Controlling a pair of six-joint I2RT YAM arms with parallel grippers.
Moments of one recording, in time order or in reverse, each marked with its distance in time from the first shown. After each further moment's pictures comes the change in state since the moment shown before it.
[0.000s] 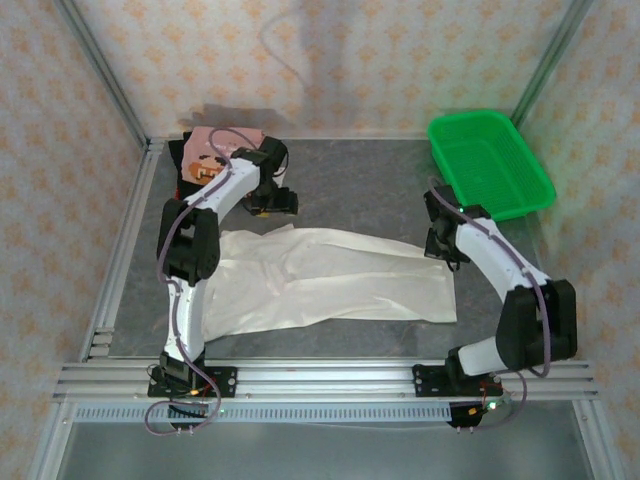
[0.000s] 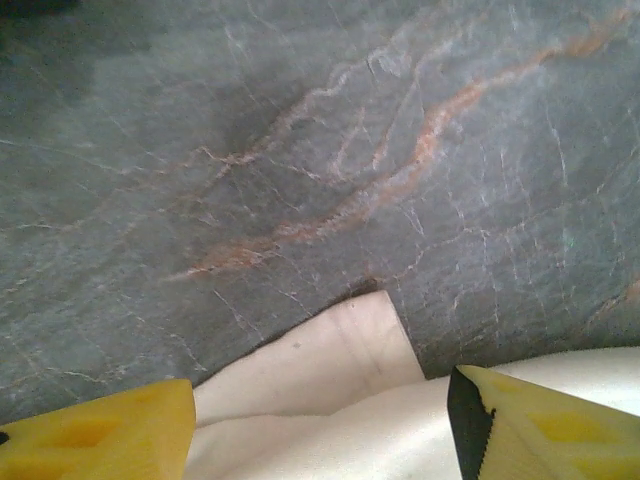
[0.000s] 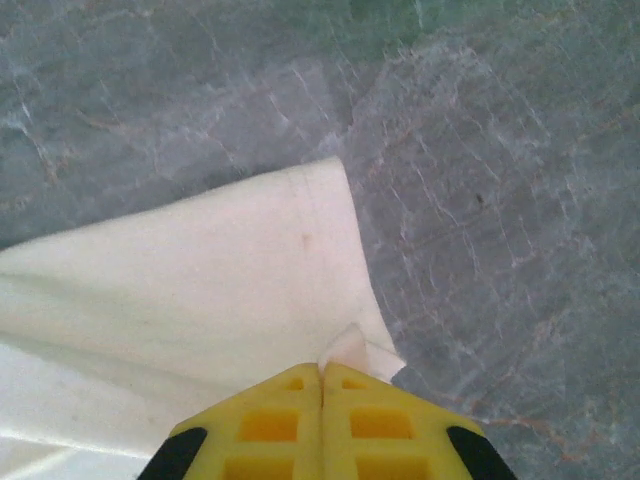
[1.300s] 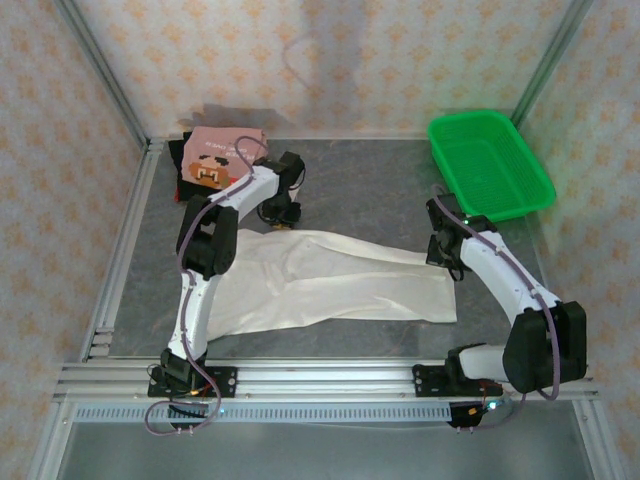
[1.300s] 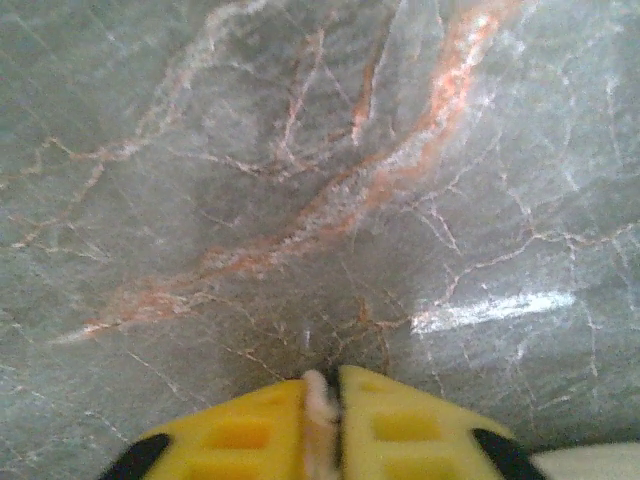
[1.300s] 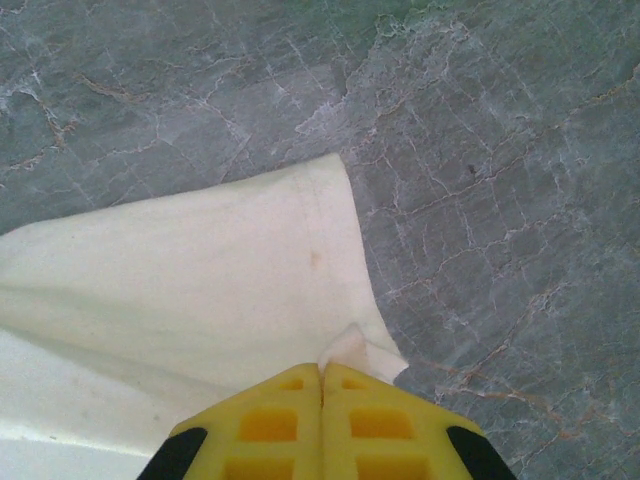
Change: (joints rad) left arm -0.064 0.148 0.062 -0.030 -0.108 0.046; right arm 0.016 -0.089 -0.050 -0.010 -0.008 0.015
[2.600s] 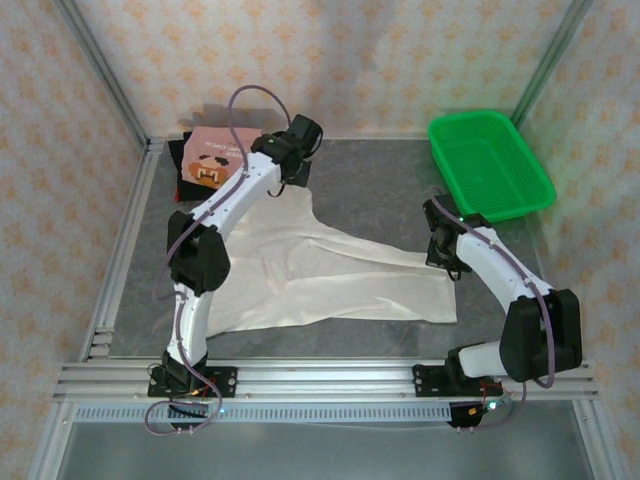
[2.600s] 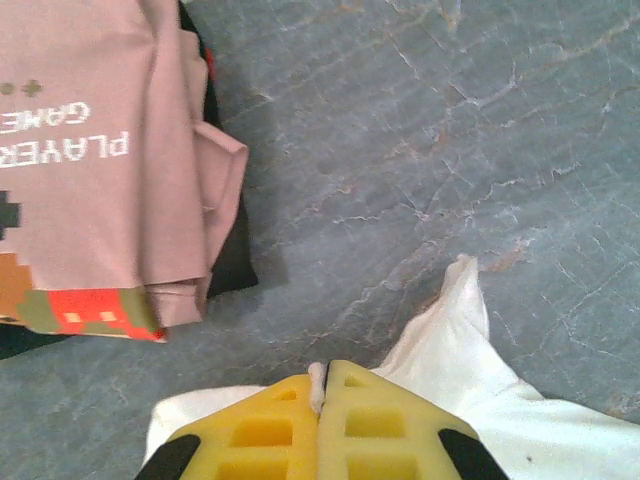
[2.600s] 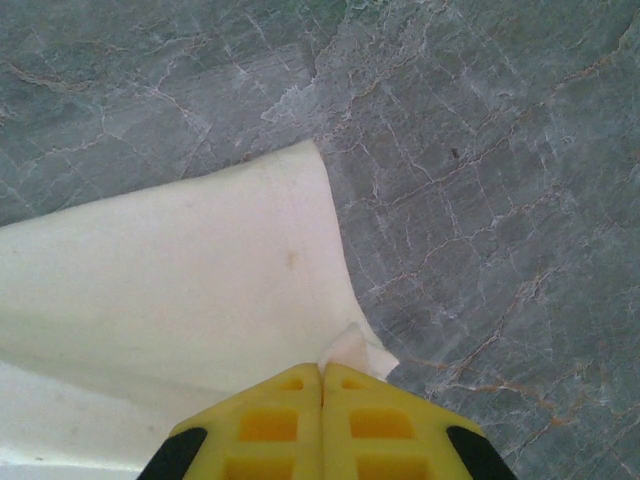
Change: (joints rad) left arm -0.104 -0.206 0.161 0.054 -0.402 0.019; right arm 0.000 0.064 0.000 -0.008 0.038 0.046
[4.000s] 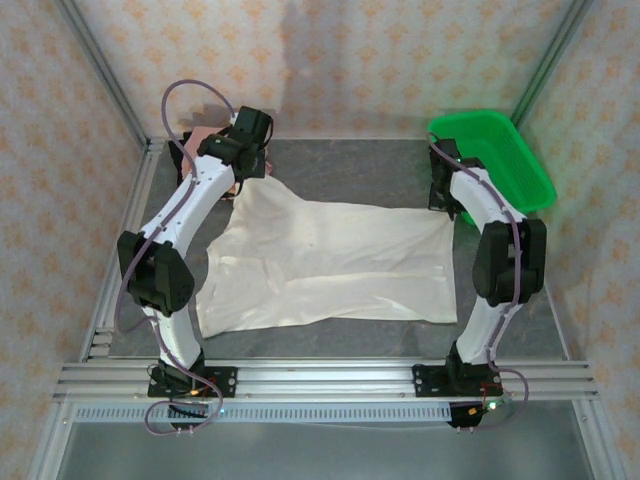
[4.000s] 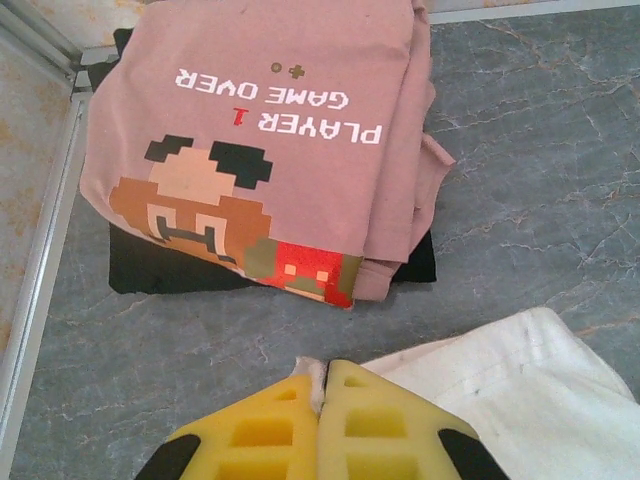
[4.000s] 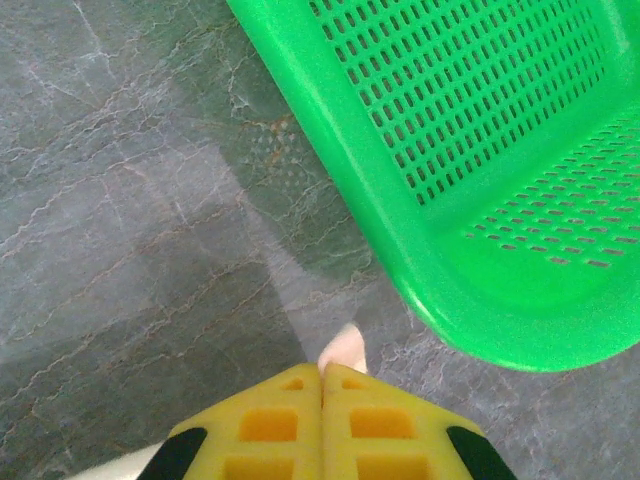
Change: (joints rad) left arm 0.156 -0.263 -0.232 0.069 -0.046 -0.036; right arm -0.127 0.491 0.556 0.062 0.053 -0.230
